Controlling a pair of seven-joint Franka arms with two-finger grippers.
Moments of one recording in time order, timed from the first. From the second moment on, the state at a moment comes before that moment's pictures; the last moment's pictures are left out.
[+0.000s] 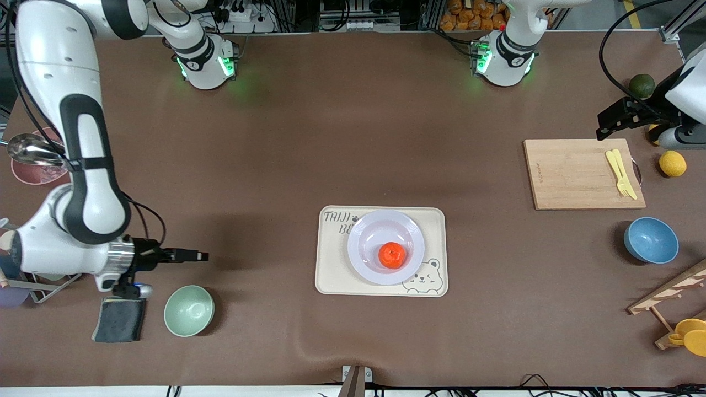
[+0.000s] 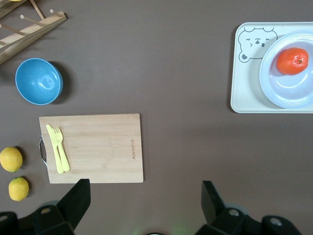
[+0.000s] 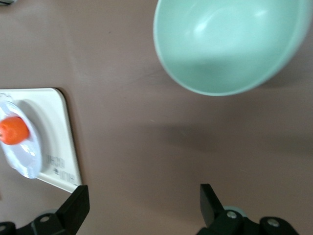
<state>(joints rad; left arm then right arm) -0.02 0.00 -0.05 -1.52 0.01 1.49 -0.04 0.03 0.66 -0.09 -1.39 0.57 1.86 -0.24</state>
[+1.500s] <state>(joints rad) -0.02 0.00 -0.06 -1.52 0.01 1.49 -0.06 -0.04 0.13 -0.12 -1.46 0.06 1.66 -0.24</state>
